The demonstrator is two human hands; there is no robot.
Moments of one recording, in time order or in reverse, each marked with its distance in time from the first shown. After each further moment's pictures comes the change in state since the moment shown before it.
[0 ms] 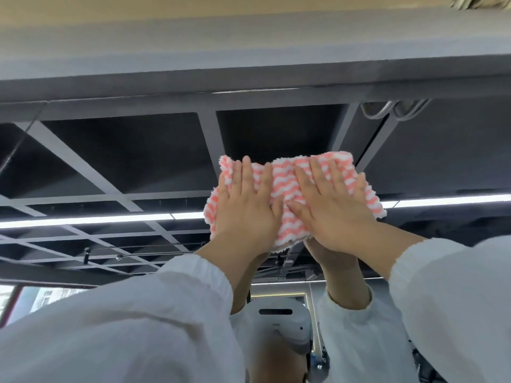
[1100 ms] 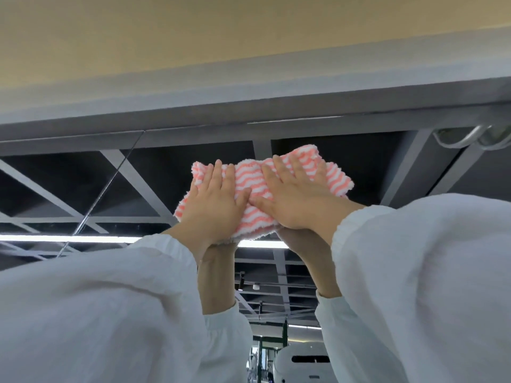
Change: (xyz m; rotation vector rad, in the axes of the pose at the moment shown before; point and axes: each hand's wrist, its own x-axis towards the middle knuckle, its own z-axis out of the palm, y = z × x) left_hand 0.032 -0.189 -0.031 0.094 0.030 -0.213; right_hand 0.114 -0.161 -0.024 0.032 0.107 -0.274
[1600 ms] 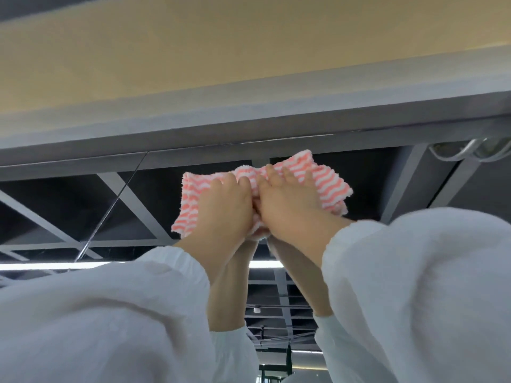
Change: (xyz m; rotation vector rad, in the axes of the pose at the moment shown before) left_hand 0.015 0.010 -0.027 0.455 0.198 0.091; right_hand 0.025 -0.036 -0.011 -0.034 0.144 0.054
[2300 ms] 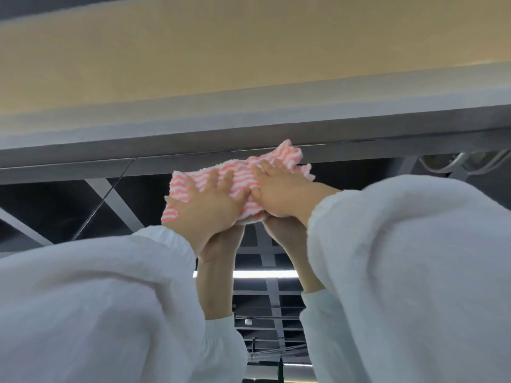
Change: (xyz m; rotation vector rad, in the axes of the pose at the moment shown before) left_hand 0.056 -0.017 0.044 -0.415 -0.246 -0.217; right_hand 0.048 0.031 -0.007 0.059 -0.126 -0.061
